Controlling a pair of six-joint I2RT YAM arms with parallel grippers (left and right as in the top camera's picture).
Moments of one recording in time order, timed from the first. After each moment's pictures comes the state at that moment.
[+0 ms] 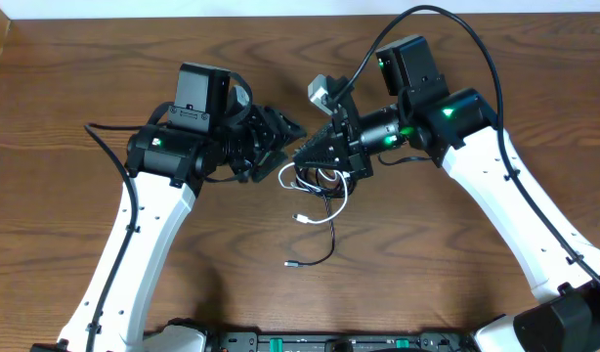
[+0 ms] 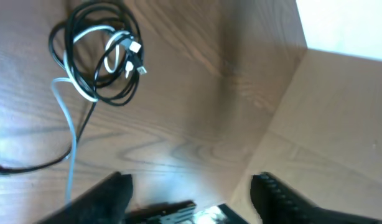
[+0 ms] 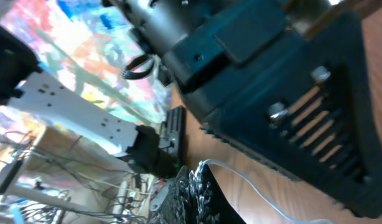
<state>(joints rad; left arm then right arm) -0.25 1.39 1.35 -0.92 0.59 -1.01 0.47 1.64 1.55 -0.82 -1.17 -0.30</state>
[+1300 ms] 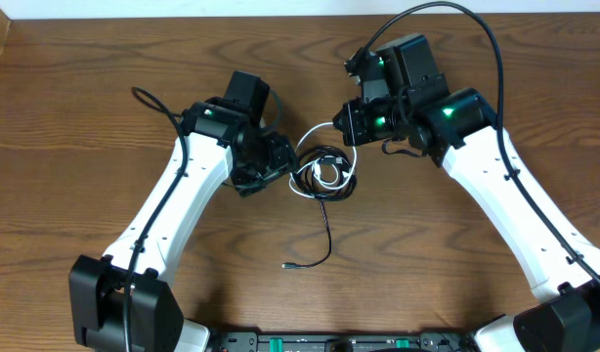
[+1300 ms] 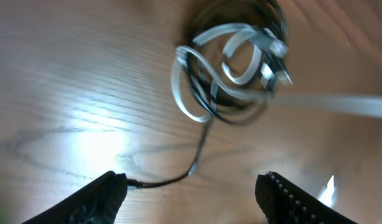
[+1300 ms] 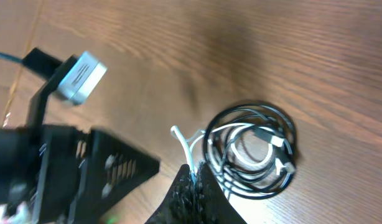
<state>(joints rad) -0.32 1.63 1.35 -1.10 0.32 -0.67 0.47 1.64 1.55 -0.80 -0.37 0.32</state>
